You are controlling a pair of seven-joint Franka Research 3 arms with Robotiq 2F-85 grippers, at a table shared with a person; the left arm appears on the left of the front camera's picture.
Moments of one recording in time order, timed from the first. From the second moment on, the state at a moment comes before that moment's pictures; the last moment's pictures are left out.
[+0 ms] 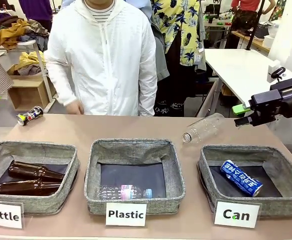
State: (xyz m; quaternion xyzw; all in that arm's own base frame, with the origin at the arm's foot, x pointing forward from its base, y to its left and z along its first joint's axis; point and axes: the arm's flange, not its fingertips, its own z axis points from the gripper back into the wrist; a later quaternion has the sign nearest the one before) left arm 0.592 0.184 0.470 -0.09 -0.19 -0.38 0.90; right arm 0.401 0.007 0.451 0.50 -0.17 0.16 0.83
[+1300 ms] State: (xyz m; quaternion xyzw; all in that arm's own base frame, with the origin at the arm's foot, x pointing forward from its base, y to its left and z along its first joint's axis) left arm 0.716 0.149 0.342 0.00 -0.13 -0.36 0.93; right arm 0.401 0.007 0.451 0.50 -0.17 0.16 0.83
